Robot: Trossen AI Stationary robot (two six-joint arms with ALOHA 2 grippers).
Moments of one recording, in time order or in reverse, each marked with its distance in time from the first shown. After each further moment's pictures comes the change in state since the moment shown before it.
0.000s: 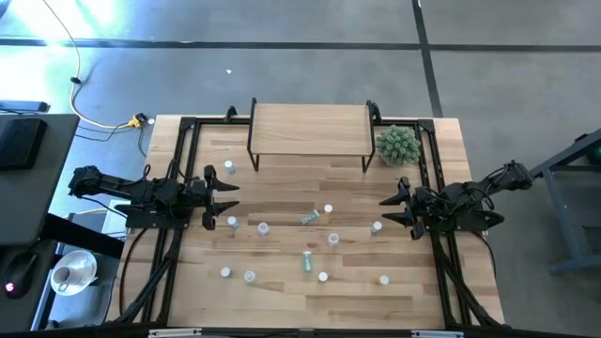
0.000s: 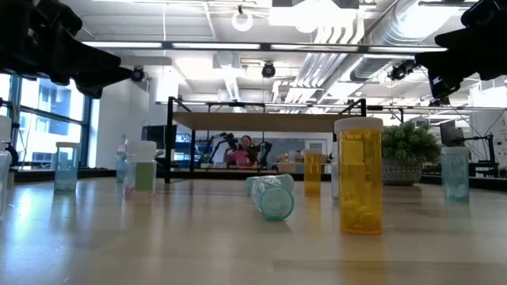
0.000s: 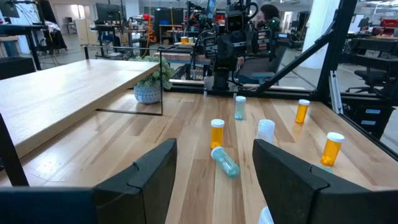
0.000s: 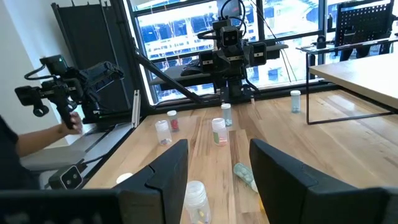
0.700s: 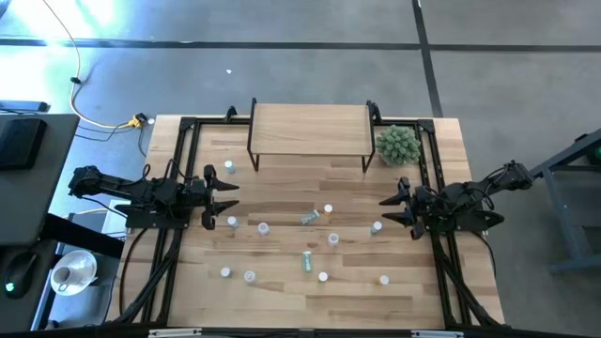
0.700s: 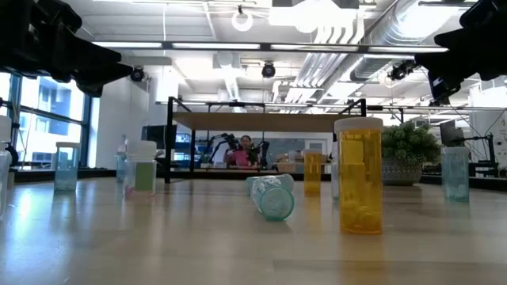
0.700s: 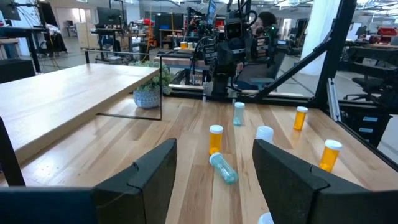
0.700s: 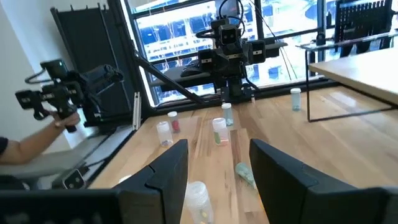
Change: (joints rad) left arm 0.000 0.000 0.000 0.023 0.000 -0.008; right arm 0.000 0.000 0.000 0.000 0.003 0.061
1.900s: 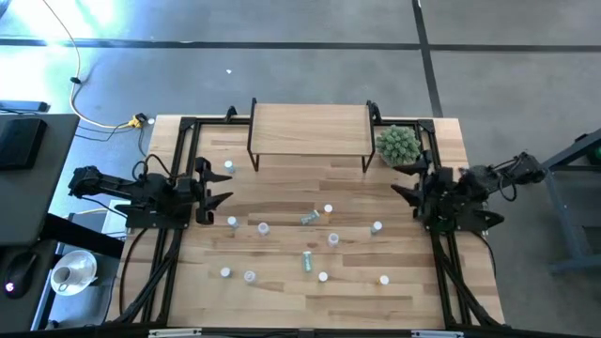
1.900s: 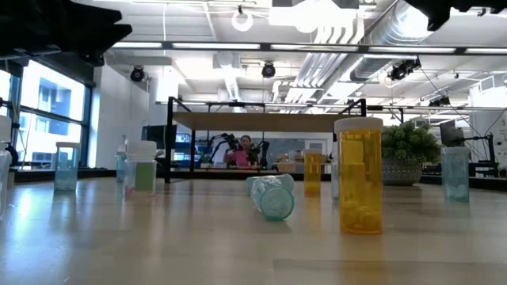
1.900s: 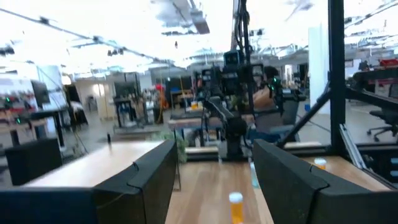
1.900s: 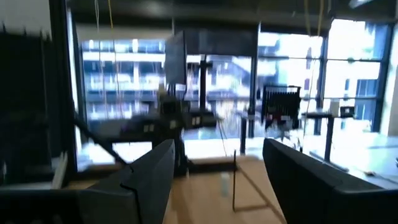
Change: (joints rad) left arm 0.008 0.000 0.000 0.290 -0.008 0.245; right arm -0.001 0.295 0.330 0.164 0.234 -0.358
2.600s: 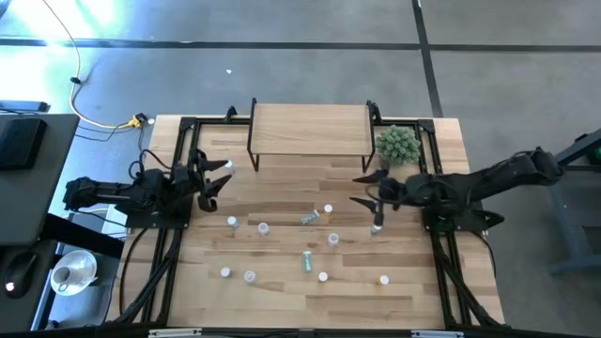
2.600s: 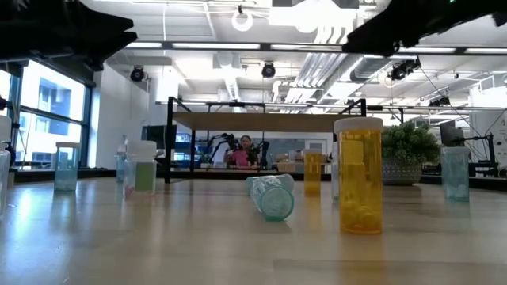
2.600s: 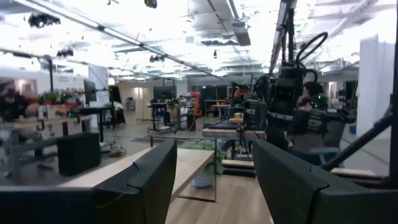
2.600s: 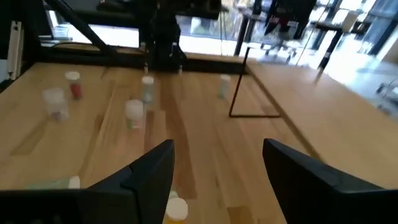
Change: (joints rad) left arm 0.176 0.000 0.000 0.043 -0.001 -0.089; right arm -0.215 0.566 0.153 -0.095 -0.174 0.107
